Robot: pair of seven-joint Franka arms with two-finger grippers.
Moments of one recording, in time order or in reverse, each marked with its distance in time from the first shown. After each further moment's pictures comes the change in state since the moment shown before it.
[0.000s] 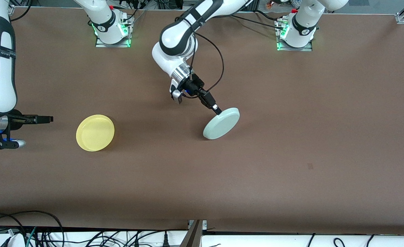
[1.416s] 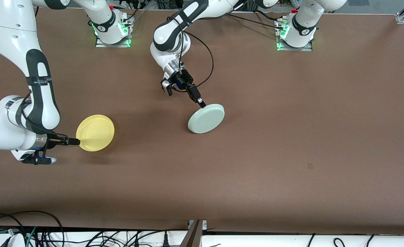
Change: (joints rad) left arm -0.111 0.149 0.021 0.077 0.006 0.001 -0.115; right arm 0.061 0.141 0.009 -0.153 0.123 0.454 0.000
